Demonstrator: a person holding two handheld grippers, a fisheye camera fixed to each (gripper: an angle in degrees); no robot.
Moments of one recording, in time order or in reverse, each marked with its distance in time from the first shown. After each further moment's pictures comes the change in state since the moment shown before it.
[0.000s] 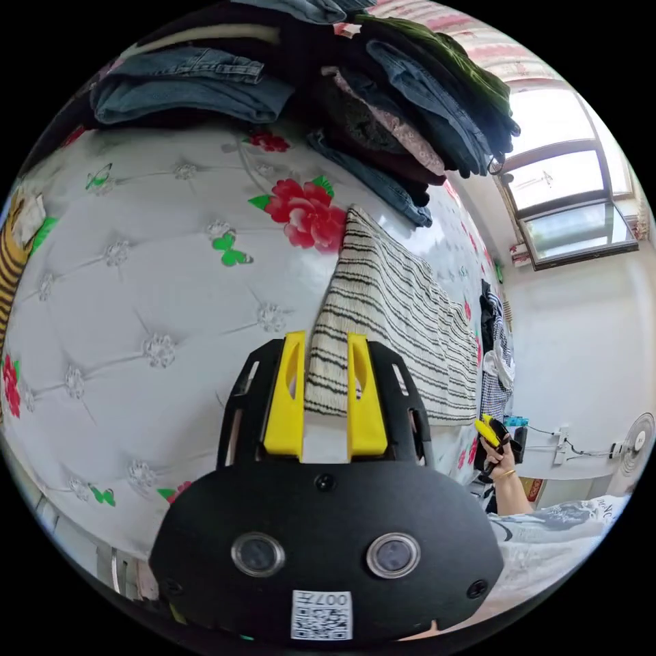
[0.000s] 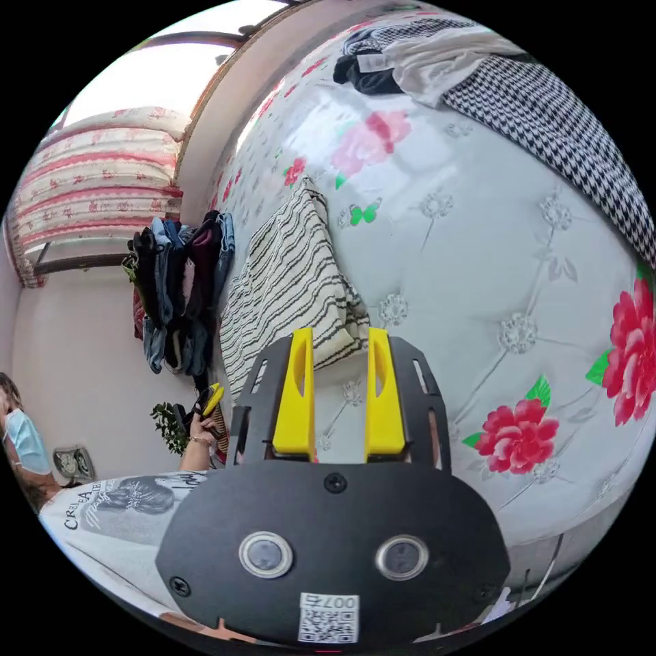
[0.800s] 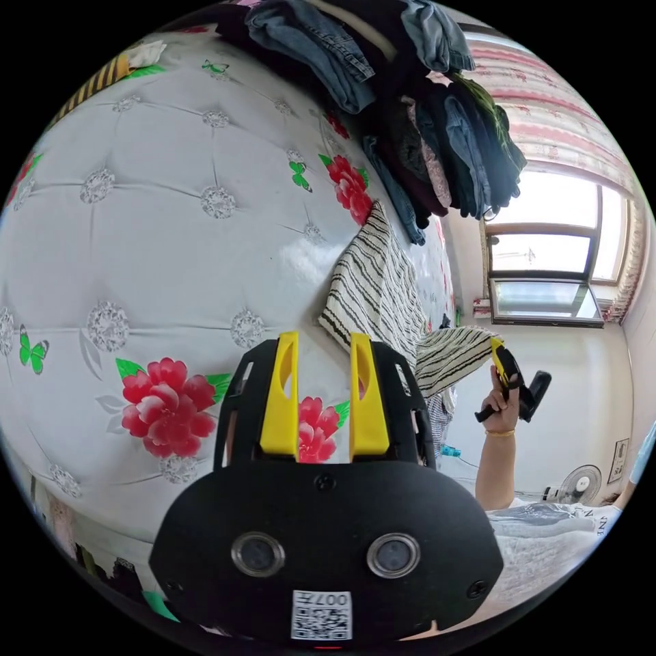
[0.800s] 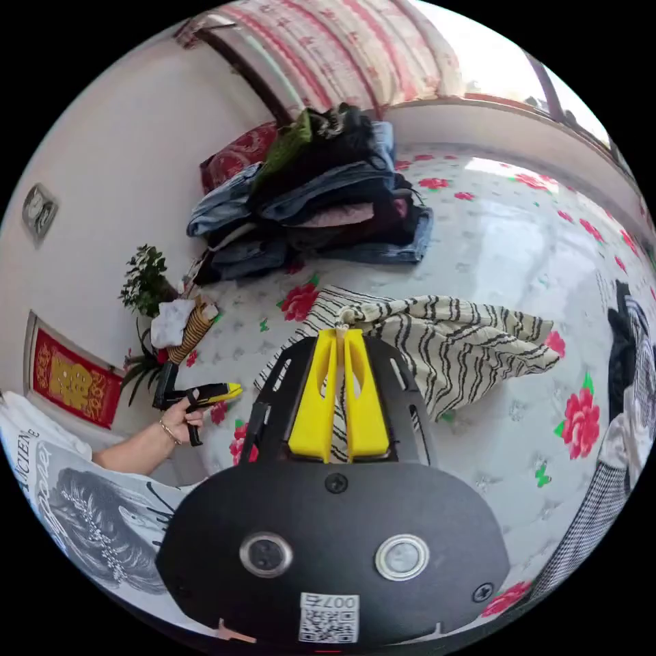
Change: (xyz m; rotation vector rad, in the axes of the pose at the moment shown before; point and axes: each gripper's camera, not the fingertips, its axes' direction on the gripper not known) left arm -0.086 0.103 -0.007 0.067 0.263 -0.255; right arm -0.311 0.007 0.115 -0.078 0.130 -0.932
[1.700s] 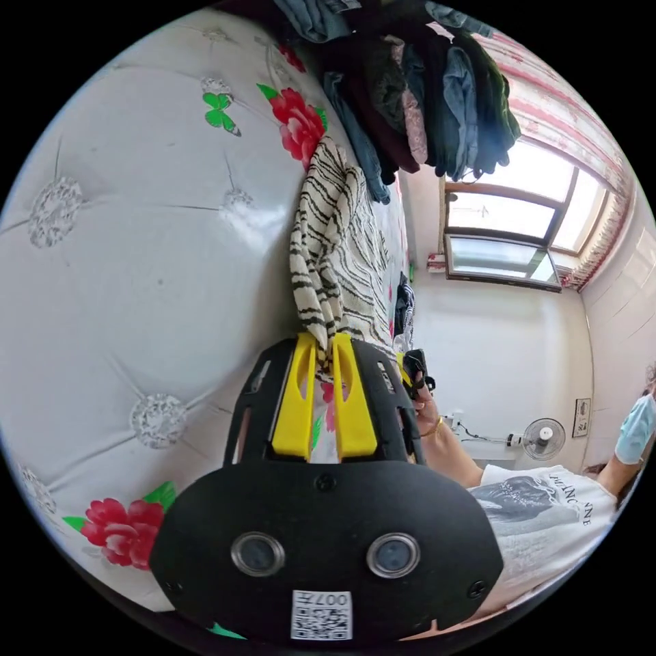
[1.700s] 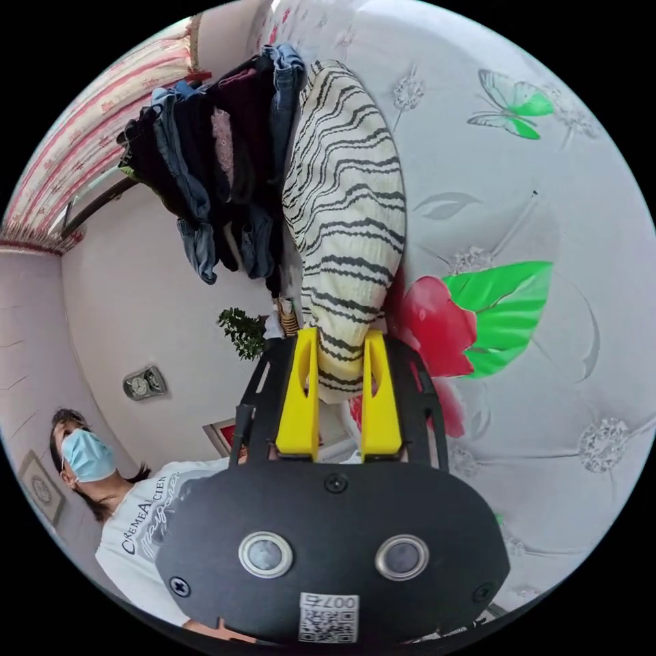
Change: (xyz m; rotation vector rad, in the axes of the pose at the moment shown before) left arm -0.051 -0.029 0.046 -0.221 0.254 0.106; right arm 0.185 0.170 0.127 -0.272 -0.744 0.743
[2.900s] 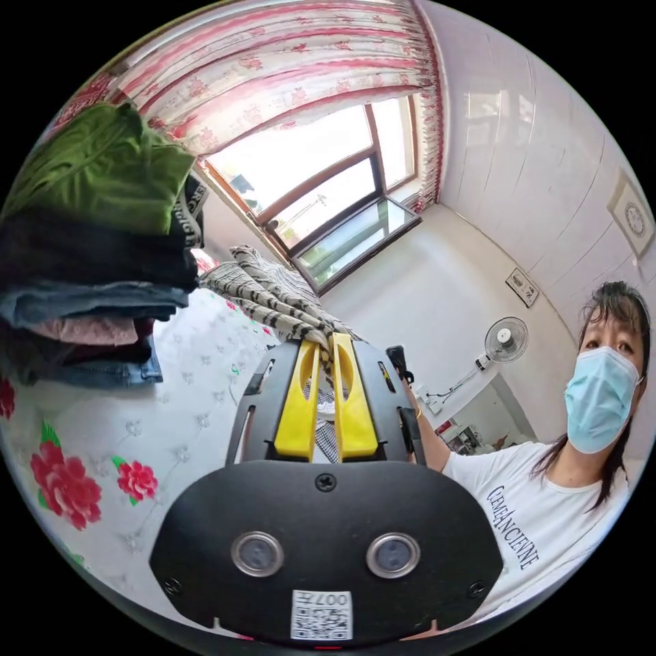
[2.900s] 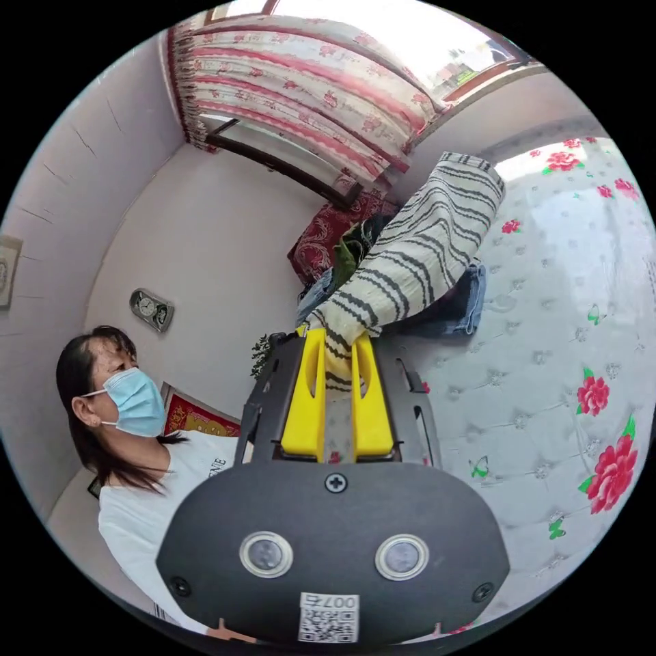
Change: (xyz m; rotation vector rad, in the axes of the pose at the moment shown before) left arm 0.252 -0.075 -0.024 0.157 0.306 0.653; right arm -0.197 0.000 -0.304 0.272 0.085 -0.682
